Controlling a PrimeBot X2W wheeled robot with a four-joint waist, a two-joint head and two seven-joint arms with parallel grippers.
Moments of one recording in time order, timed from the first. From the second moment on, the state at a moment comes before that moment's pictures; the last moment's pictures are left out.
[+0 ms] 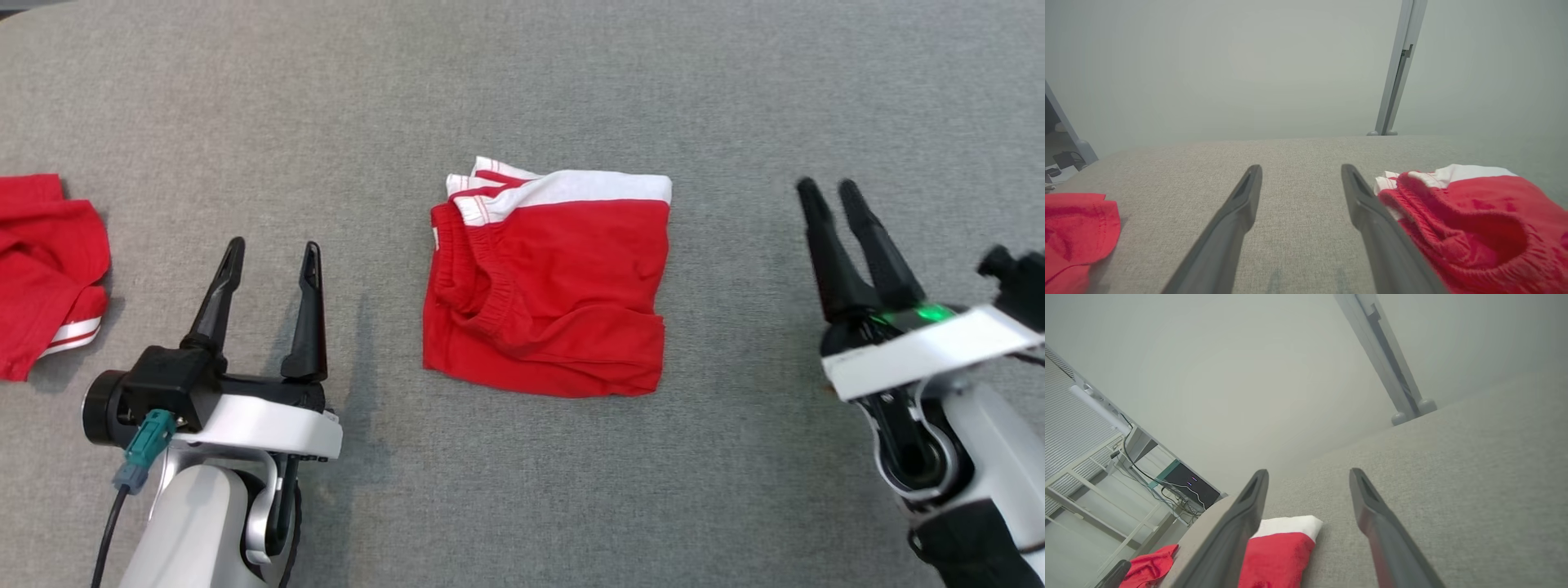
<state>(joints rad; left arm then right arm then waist) -0.27 0.15 -0.17 0.18 -0.26 0.06 -0.26 -0.48 -0.29 0.40 0.23 0.97 0.13 -0.25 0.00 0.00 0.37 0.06</state>
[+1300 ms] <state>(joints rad) -0.04 0.20 -0.14 0.05 -0.29 0.12 -0.23 -0.04 -0.16 0.01 0.03 0.32 0.13 -0.23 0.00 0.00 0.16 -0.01</state>
